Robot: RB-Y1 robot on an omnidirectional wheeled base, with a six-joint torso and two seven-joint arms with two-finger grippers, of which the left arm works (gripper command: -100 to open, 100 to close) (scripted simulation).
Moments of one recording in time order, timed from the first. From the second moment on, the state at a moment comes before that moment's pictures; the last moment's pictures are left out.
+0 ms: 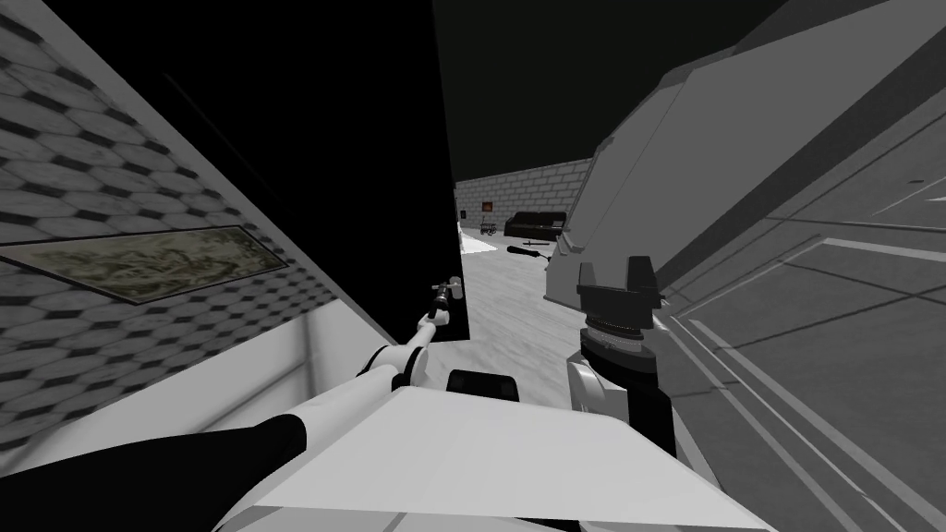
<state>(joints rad) -0.52 0.11 0.21 -0.57 0.17 -0.49 -0.11</state>
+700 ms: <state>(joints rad) -0.52 0.13 0.26 -0.55 0.18 -0.50 -0.13</state>
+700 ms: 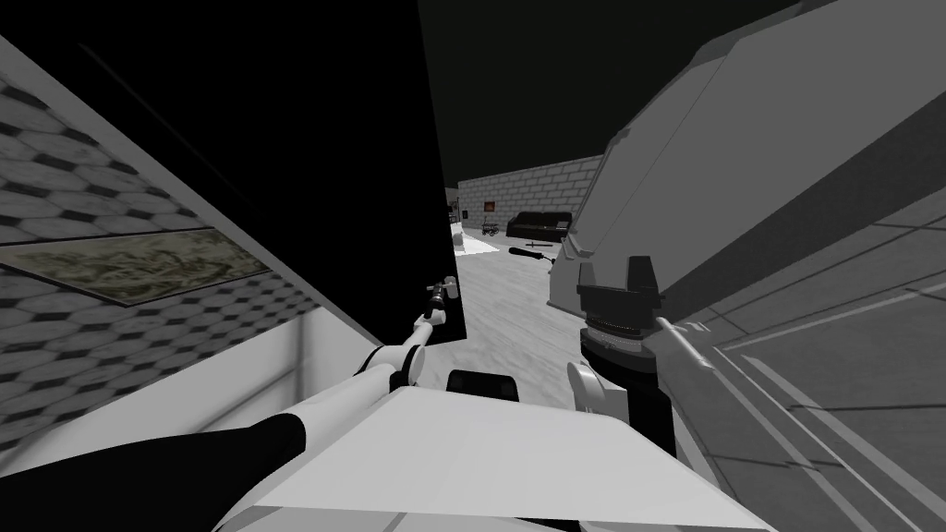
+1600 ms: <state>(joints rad) -0.49 0.17 0.34 -0.57 0.22 -0.49 -0.15</state>
